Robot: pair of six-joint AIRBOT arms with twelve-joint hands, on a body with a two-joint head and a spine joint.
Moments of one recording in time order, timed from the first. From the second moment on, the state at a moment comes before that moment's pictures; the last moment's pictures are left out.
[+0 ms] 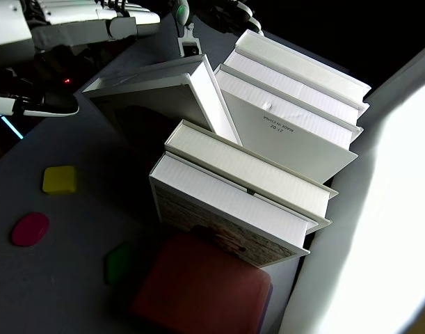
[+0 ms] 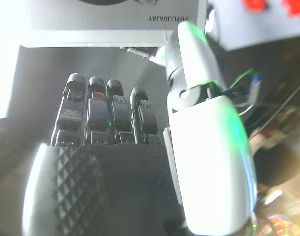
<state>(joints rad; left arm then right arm) 1.10 -1.15 1.39 -0.25 -1.45 0.10 -0.17 -0.82 0.99 -1.37 0.50 -0.16</state>
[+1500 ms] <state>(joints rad) 1.10 -1.16 1.39 -0.25 -1.46 0.10 -0.04 -0.89 0.95 -2.03 0.66 0.29</state>
